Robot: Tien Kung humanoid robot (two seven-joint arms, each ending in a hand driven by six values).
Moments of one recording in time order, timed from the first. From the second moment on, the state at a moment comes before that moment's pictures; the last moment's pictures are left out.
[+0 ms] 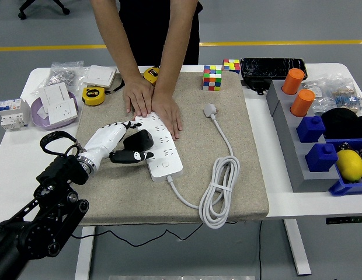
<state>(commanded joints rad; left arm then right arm) -0.27 0.07 -1.18 -1.17 2.26 0.06 0.04 0.09 -0.08 1.55 0.18 -1.54 -0.04 -0.13</state>
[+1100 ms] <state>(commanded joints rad) -0.30 0.05 -1.16 -1.13 2.27 0.19 0.06 0.08 -0.08 1.55 0.18 -1.54 -0.04 -0.13</state>
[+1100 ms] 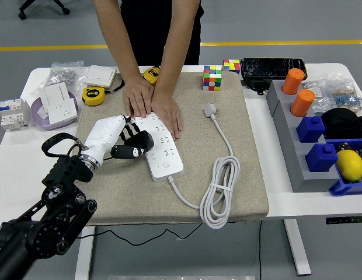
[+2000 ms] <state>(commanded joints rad) -0.30 0.06 -1.24 -1.18 2.27 0.16 0.04 0.08 -0.08 1.56 0.18 -1.54 -0.05 -0.13</state>
